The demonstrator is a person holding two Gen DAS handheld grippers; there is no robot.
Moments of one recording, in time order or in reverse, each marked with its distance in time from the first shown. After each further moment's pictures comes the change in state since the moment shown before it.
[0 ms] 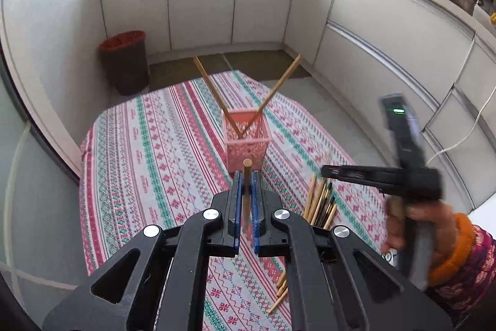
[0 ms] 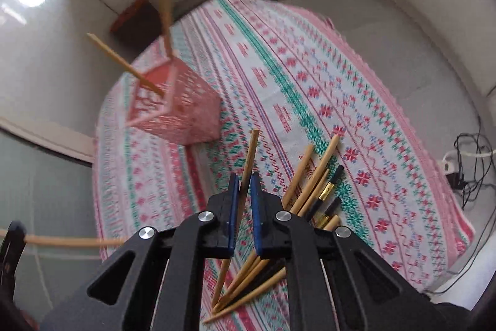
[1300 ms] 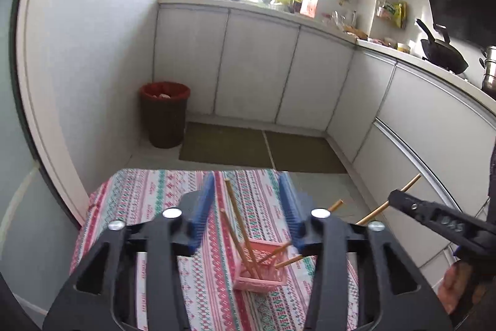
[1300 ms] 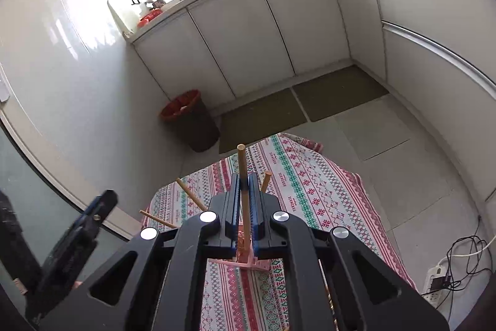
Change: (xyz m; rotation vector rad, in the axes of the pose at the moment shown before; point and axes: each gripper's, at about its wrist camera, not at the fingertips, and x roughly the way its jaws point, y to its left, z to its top) left arm 0.022 0.014 0.106 -0.238 -0.327 0.166; right arm -0.083 0.067 0.110 -0.108 -0.391 0.088
